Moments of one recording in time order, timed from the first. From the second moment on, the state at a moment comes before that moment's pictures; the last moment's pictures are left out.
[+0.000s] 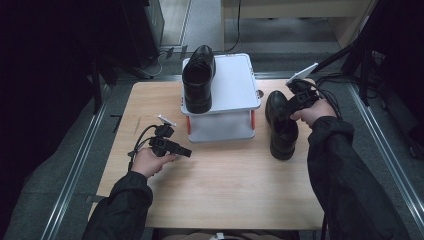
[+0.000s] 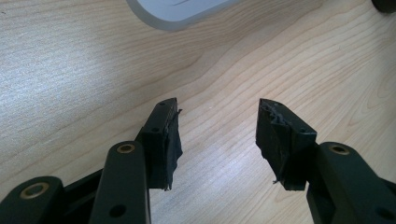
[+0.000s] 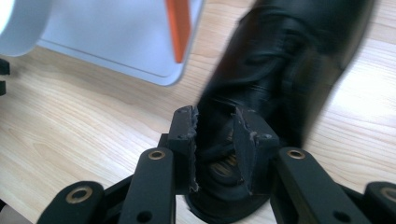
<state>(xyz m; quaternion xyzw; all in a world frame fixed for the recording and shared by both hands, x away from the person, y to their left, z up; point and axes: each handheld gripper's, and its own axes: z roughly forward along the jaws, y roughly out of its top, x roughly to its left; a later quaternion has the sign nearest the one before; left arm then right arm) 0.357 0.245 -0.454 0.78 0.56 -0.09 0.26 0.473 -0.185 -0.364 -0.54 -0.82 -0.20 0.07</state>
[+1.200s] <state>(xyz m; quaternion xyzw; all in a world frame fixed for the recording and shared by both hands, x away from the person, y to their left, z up) 0.356 0.242 -0.456 0.79 0.56 -0.09 0.25 0.480 -0.225 -0.445 -0.64 -0.75 -0.14 0.10</state>
